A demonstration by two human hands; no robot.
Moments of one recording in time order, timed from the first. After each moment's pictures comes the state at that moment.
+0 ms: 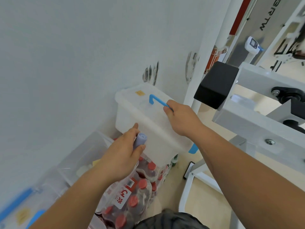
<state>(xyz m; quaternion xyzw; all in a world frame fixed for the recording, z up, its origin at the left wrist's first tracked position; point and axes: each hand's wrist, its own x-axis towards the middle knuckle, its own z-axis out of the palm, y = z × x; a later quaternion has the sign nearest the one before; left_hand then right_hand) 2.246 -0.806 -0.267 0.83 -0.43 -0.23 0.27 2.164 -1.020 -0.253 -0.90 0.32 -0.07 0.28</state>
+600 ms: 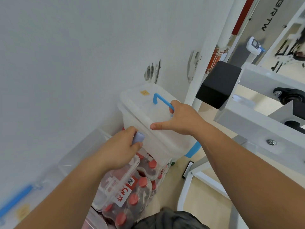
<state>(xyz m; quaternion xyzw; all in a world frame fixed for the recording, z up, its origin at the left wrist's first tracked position) 2.269 -0.808 -0.264 0.84 -0.44 -0.25 0.21 2.162 -1.017 -0.247 -0.91 0.32 0.01 0.27</state>
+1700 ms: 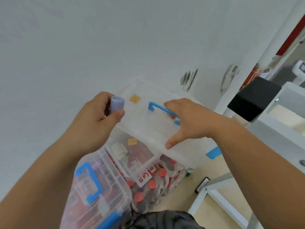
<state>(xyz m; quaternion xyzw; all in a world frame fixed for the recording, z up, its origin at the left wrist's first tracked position) 2.256 -0.681 -0.166 0.86 -0.28 -0.02 0.43 2.173 -0.940 -0.176 -0.99 -0.01 0.09 0.13</state>
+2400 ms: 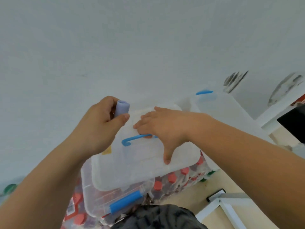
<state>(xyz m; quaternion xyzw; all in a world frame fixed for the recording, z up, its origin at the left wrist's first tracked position) 2.228 -0.605 -0.181 0.91 -0.12 -0.02 0.41 2.237 -0.809 -0.189 -0.90 -0.37 0.22 -0.09</state>
